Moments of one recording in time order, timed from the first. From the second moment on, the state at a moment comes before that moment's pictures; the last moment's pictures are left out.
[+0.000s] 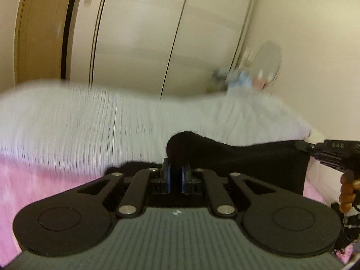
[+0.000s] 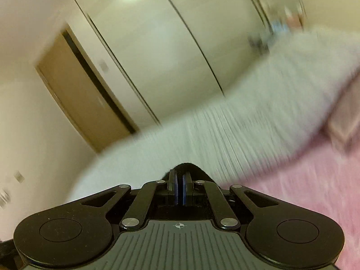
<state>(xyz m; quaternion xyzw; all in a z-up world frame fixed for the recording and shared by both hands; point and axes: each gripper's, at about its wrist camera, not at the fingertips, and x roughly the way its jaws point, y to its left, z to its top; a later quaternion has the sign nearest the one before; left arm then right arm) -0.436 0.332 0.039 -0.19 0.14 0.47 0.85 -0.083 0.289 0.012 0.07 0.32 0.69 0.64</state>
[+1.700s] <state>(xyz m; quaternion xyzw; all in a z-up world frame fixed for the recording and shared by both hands) -0.625 0.244 -0.172 -0.35 0.42 0.43 0.72 -0.182 0.110 -0.158 -0.16 0.59 0.40 0.68</state>
